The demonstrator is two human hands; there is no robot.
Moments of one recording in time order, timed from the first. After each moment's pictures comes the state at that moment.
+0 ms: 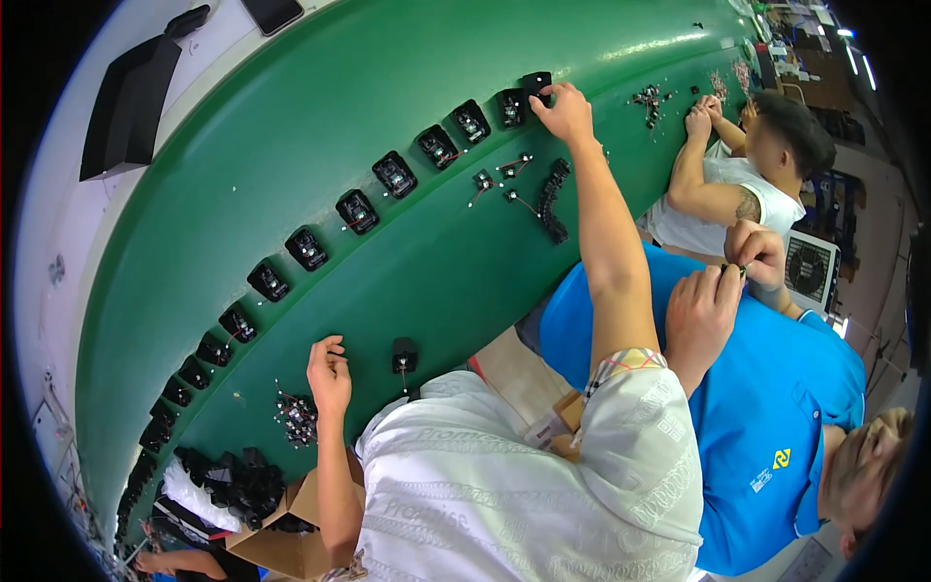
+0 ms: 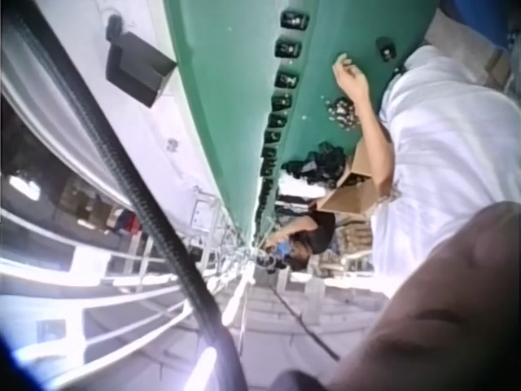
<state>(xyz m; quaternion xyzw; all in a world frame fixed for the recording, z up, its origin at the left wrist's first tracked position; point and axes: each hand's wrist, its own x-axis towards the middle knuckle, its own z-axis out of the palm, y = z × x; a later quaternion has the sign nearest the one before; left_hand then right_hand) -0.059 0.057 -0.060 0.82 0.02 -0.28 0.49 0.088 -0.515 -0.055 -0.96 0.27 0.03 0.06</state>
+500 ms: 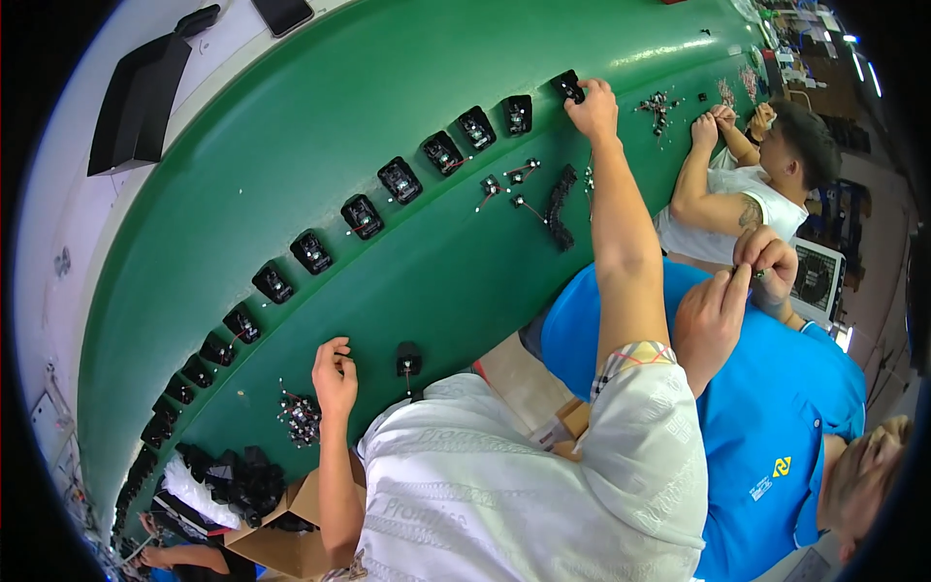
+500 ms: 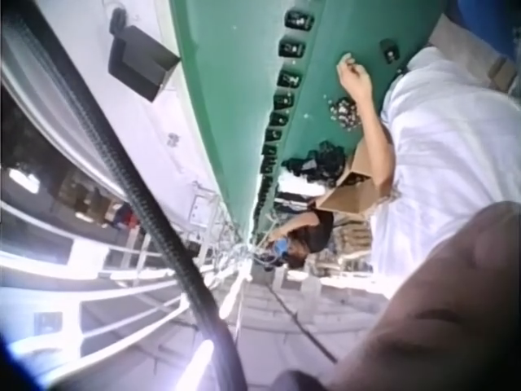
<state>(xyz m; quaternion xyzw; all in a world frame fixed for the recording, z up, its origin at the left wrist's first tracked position) -0.060 0.048 -0.057 0.83 0.01 -0.28 0.48 0.087 -0.563 -0.052 -0.95 0.30 -0.01 0.04</state>
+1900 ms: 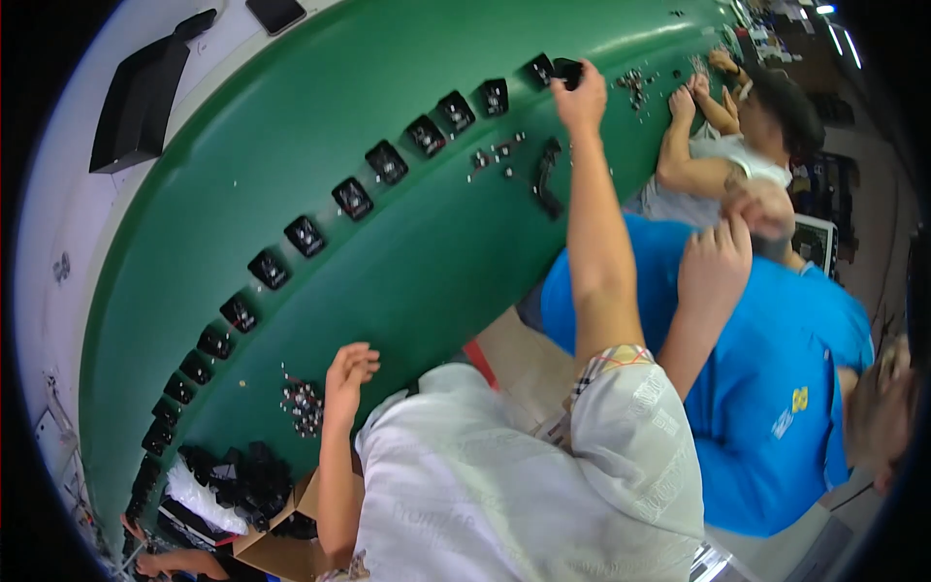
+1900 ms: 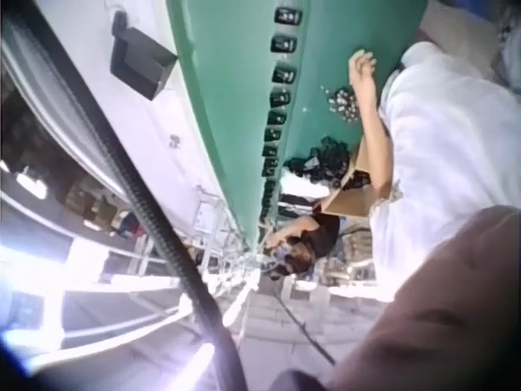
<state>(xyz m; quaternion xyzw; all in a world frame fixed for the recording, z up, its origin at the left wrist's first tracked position) -0.080 0.046 -0.023 0.60 0.10 -0.51 0.60 0.049 -0.544 -0.014 -0.90 0.30 -0.31 0.06</state>
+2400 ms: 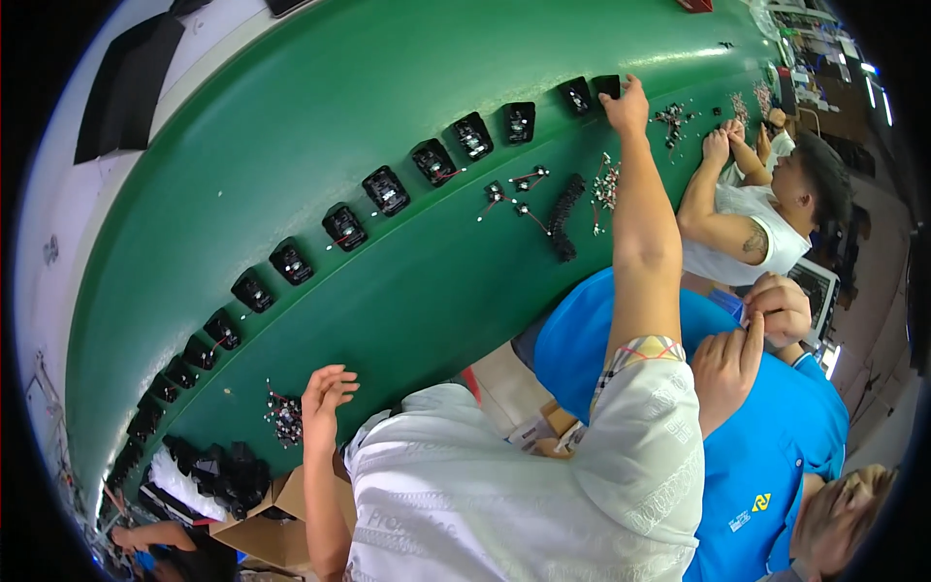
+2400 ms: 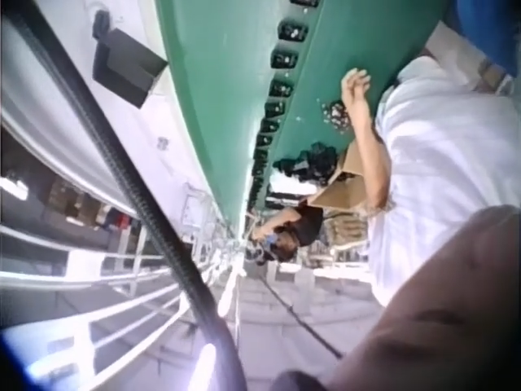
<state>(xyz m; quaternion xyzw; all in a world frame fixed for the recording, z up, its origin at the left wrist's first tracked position) -0.065 0.034 0.004 0.62 0.22 -0.45 0.60 0.095 -0.652 -0.061 -0.93 0.36 -0.05 0.05</state>
